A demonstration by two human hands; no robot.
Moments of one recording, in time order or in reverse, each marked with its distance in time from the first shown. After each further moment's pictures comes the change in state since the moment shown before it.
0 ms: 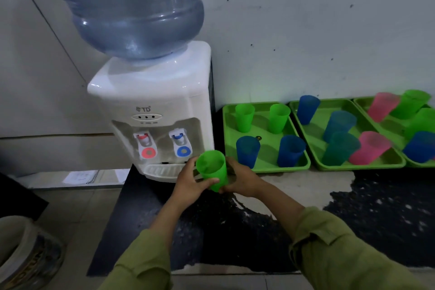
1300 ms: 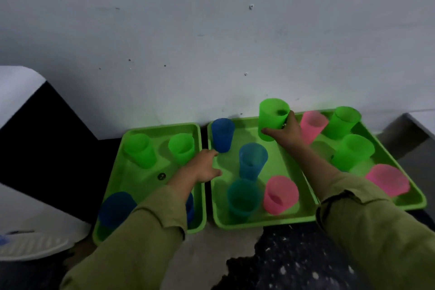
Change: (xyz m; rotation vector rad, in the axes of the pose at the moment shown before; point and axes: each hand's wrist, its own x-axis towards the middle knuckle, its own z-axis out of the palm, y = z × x) left_hand 0.224 0.129 0.334 0.761 -0.525 -0.038; right_hand 0.032 0.248 -0.407 0.239 0.730 0.301
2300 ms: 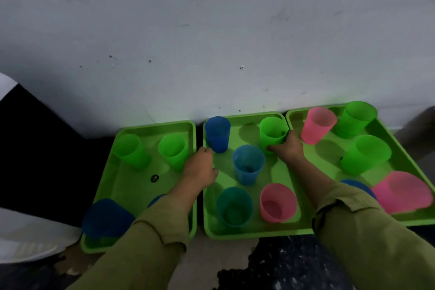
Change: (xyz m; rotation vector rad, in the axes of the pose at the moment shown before) left_hand 0.027 0.015 0.025 0.216 0.224 -0.117; right_hand 0.027 0.069 0.010 -0.201 -0.048 0.200
